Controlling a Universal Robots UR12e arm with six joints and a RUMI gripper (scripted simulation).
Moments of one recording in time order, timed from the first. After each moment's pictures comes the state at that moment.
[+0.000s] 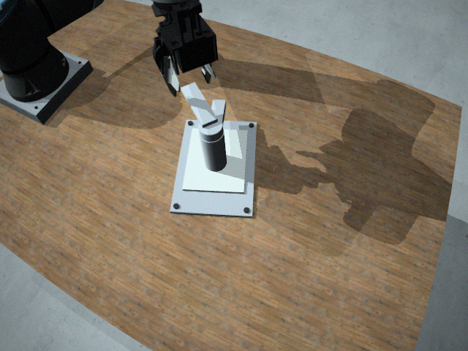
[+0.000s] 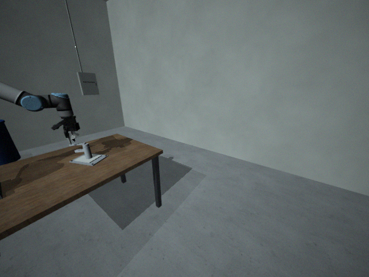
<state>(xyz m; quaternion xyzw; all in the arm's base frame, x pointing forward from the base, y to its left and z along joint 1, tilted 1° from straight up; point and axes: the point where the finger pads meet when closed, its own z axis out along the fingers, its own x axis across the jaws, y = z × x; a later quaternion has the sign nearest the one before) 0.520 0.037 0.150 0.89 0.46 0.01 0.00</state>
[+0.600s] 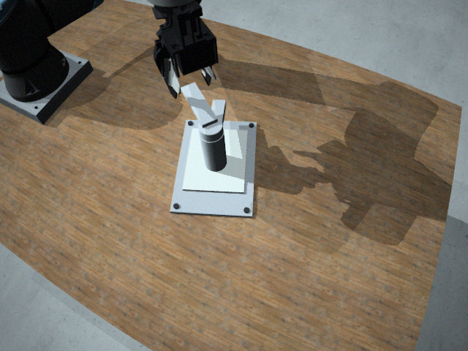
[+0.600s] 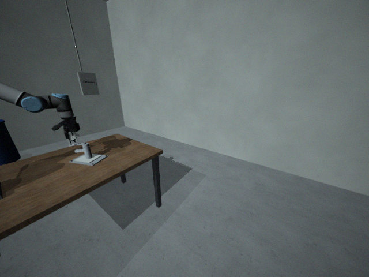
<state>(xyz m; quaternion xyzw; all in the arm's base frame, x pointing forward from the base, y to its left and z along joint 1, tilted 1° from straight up) 0.520 0.037 0.145 0.89 0.46 0.01 0.00</state>
